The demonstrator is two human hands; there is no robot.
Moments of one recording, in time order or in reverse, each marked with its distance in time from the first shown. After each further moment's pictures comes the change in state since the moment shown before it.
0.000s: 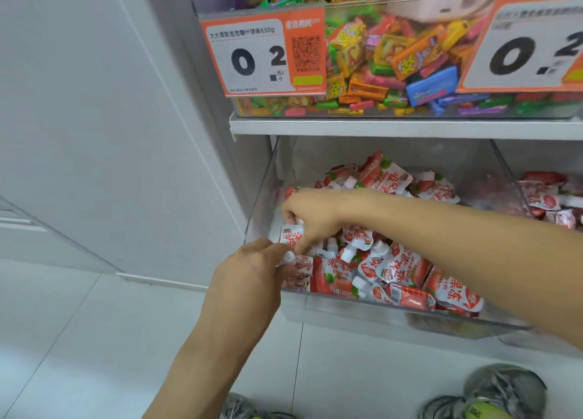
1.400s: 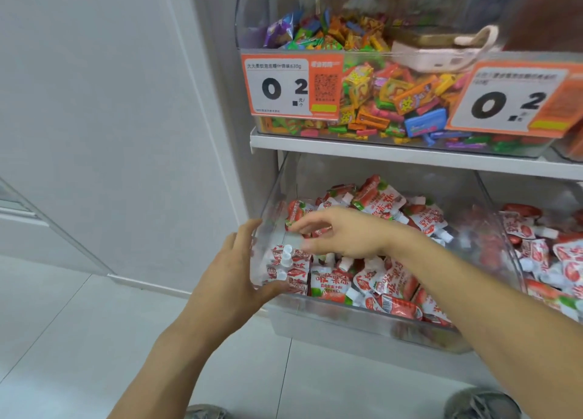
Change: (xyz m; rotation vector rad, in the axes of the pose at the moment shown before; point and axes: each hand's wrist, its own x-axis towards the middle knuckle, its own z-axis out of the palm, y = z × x) left_hand -0.010 -0.021 -0.015 -0.241 -0.061 -0.159; right_hand -0.072 -0.014 -0.002 0.529 0.074 0.075
